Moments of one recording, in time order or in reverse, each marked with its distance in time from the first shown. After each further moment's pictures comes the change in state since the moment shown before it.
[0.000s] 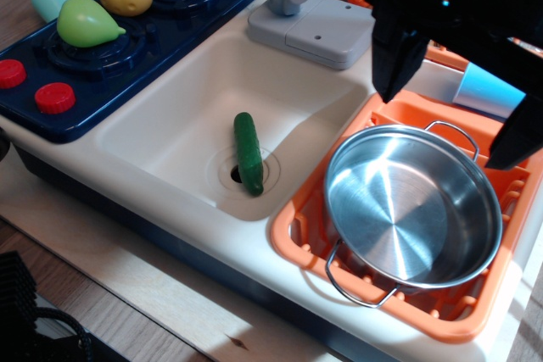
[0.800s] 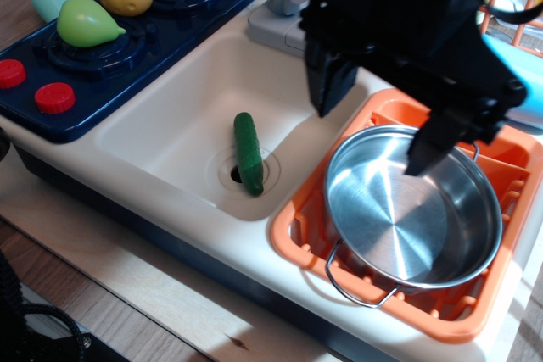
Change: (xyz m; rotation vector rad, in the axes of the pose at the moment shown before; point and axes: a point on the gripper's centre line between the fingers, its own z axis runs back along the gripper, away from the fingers) arm -0.010 0.029 -0.034 -0.004 -0.015 -0.017
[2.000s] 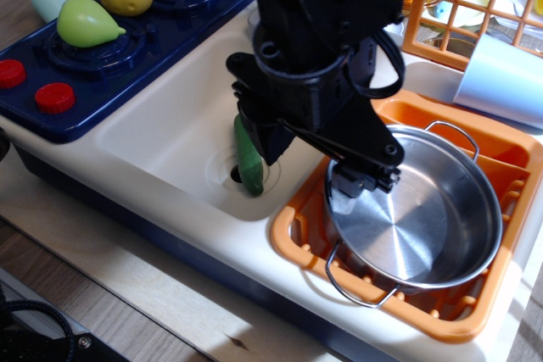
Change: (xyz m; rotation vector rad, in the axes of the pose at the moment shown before) arm -0.013 0.028 -0.042 -0.090 -0.106 0.056
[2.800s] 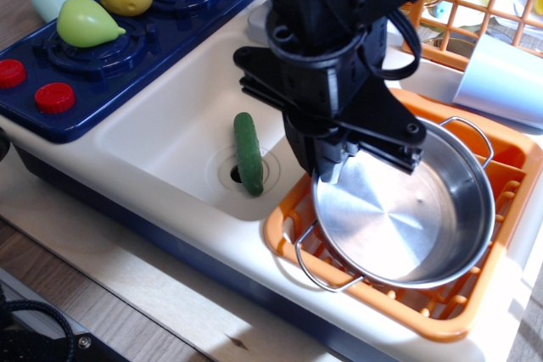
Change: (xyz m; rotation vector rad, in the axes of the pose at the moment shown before) arm 0.008 -0.003 0.010 0.008 0.016 0.058
